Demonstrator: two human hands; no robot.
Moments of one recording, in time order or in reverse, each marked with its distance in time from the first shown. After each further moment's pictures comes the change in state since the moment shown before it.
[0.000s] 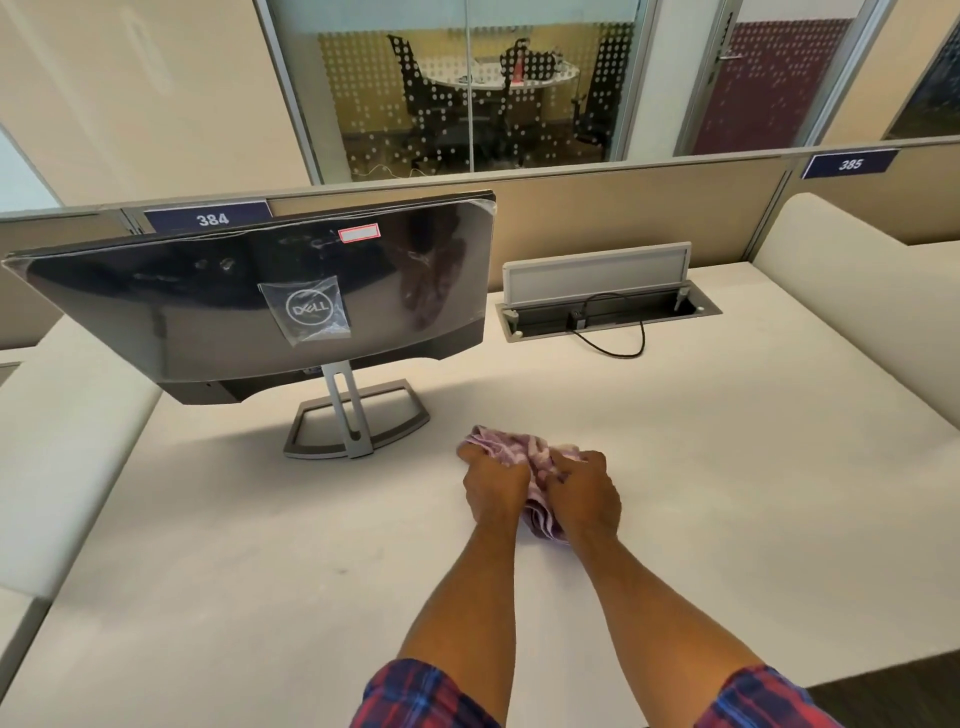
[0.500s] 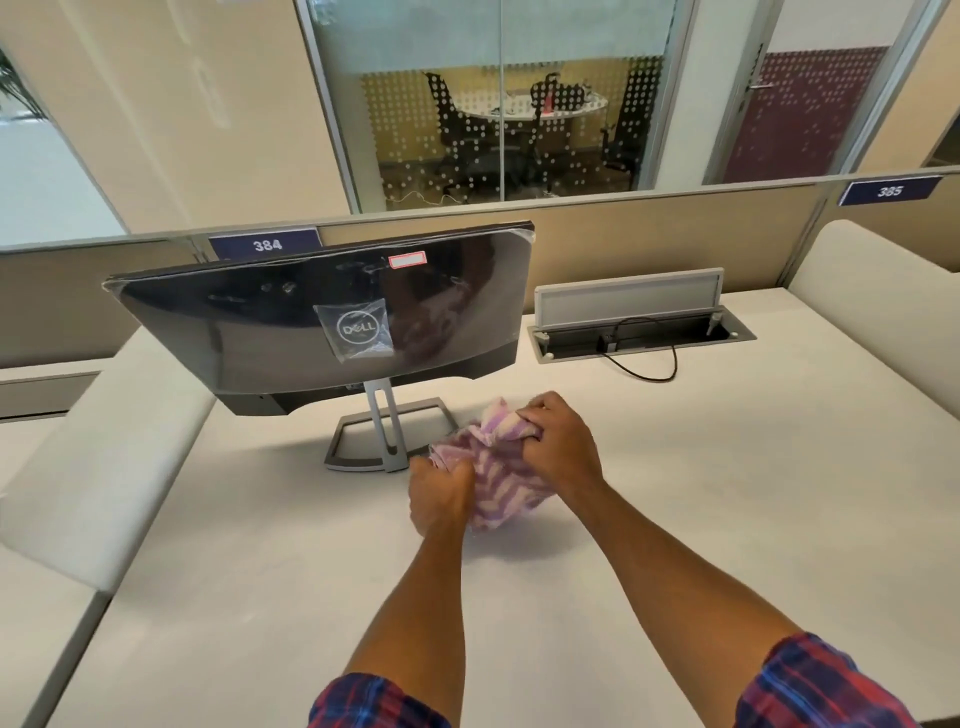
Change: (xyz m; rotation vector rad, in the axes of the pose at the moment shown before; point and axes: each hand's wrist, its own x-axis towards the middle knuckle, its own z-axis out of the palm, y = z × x) left_hand 0.035 -0.017 -0.096 0.039 0.220 0.032; right_hand 0.013 -0.107 -0.006 -0.019 -0.030 -0.536
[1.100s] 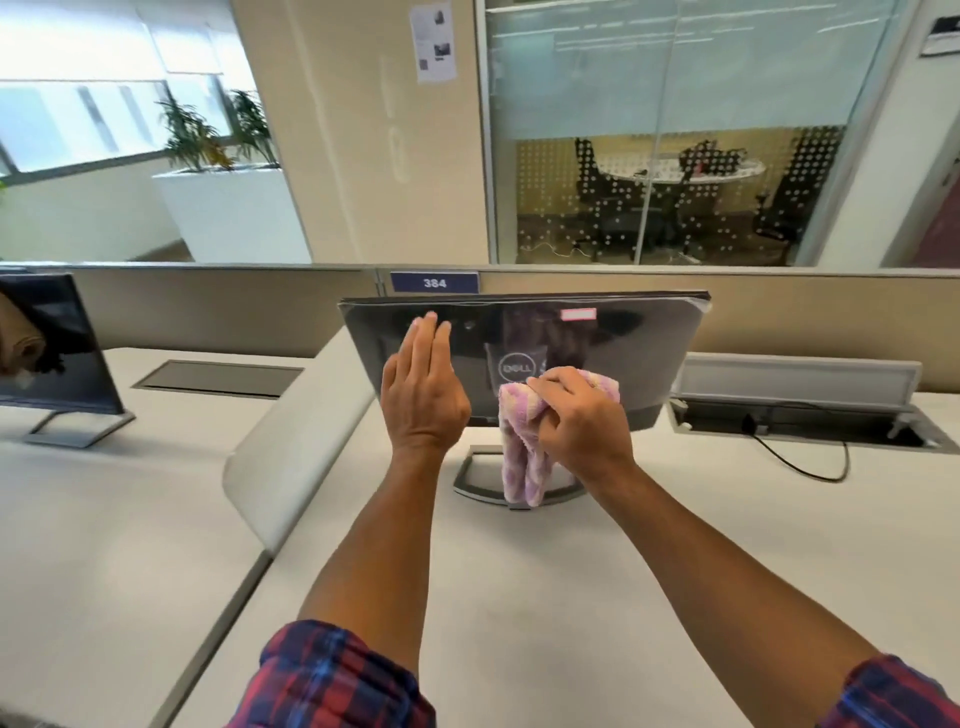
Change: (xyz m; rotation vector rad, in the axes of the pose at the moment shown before) left_hand 0.080 0.078 -0.213 0.567 0.750 0.924; right_hand 0.037 -0.162 0.030 -0.057 0.275 -0.783
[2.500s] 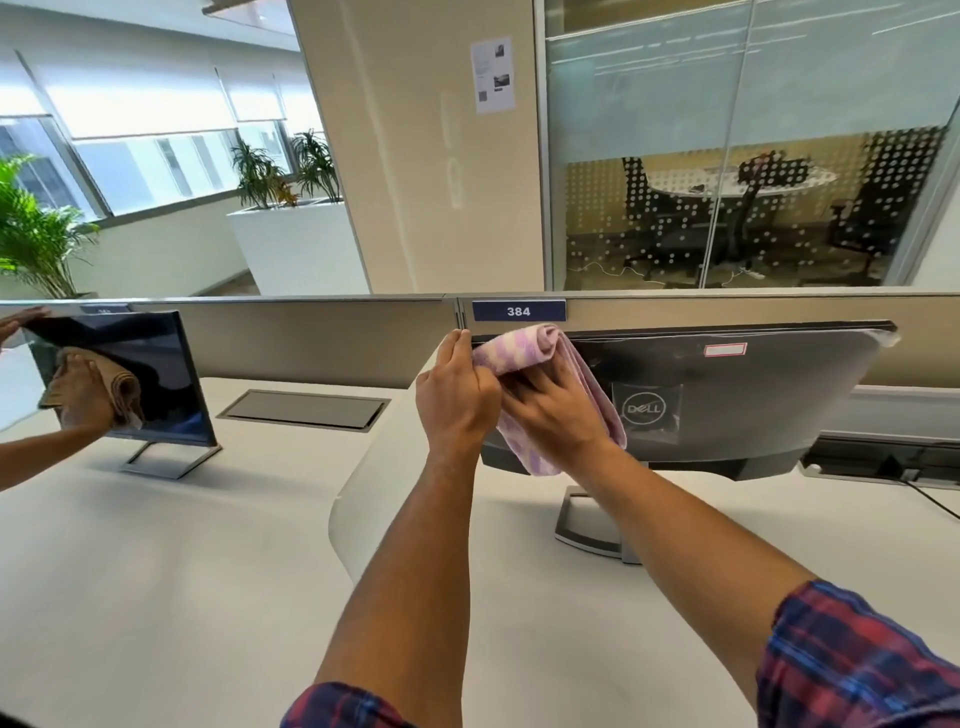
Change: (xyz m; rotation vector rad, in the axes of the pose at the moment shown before) left_hand 0.071 -0.104 -0.027 -0.245 -0.207 -0.347; right_hand 0.103 -0.090 0.153 -0.431 -0.069 -0.518
